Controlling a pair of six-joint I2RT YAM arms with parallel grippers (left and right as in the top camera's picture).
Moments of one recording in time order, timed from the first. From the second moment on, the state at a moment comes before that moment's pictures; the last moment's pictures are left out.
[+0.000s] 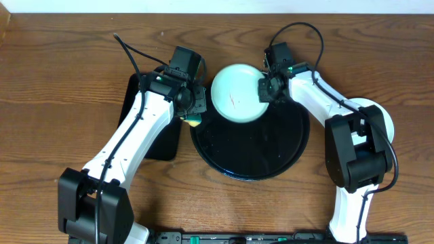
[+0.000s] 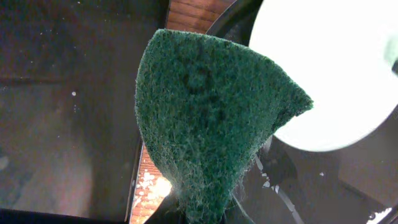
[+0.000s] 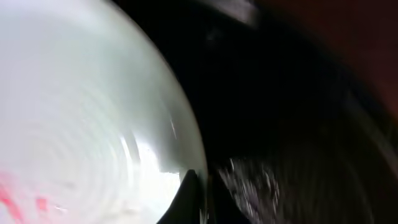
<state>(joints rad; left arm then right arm) -0.36 1.67 1.35 -0.91 0.01 -0.45 0.33 2.11 1.49 -0.66 -0.01 0.28</state>
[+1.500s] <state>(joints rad) -0.43 1.76 1.35 -0.82 0.01 -0.40 0.33 2.01 1.34 -0.88 -0.10 0.33</state>
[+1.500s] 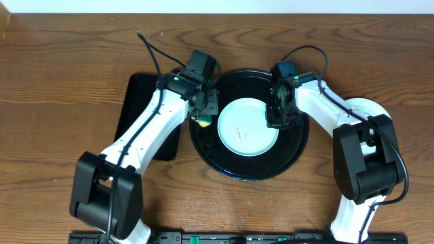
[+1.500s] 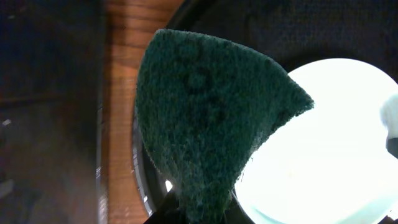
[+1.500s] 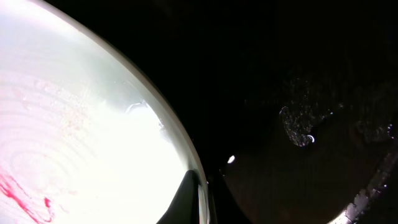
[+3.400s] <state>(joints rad) -0.67 2.04 1.37 -0.61 0.00 -0.56 0.34 2.01 1.34 -0.86 -0.14 0.35</state>
